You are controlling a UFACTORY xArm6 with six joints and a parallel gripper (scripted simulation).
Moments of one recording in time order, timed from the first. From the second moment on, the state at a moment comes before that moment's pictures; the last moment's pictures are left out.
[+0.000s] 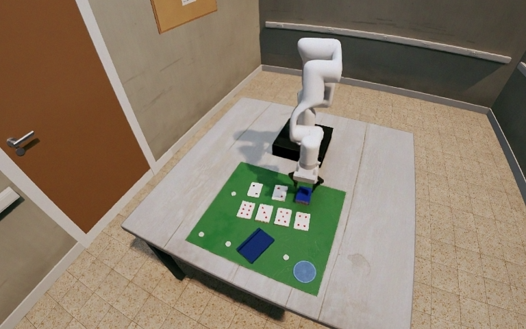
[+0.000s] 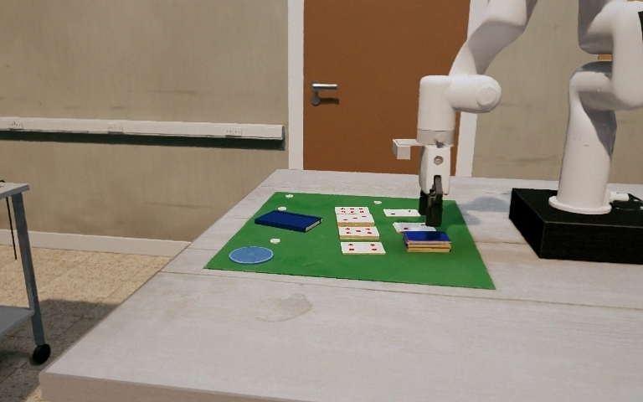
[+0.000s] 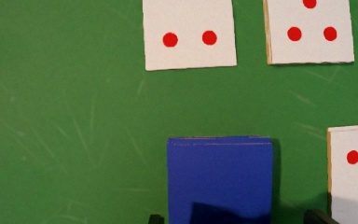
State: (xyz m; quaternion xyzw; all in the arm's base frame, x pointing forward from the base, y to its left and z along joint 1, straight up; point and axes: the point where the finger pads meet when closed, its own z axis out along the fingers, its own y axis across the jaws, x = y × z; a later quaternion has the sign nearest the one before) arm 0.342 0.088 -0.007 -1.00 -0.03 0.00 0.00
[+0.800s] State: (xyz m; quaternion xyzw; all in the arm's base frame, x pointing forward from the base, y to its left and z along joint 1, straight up) arm 0.342 0.088 -0.030 -1.00 -0.03 0.00 0.00
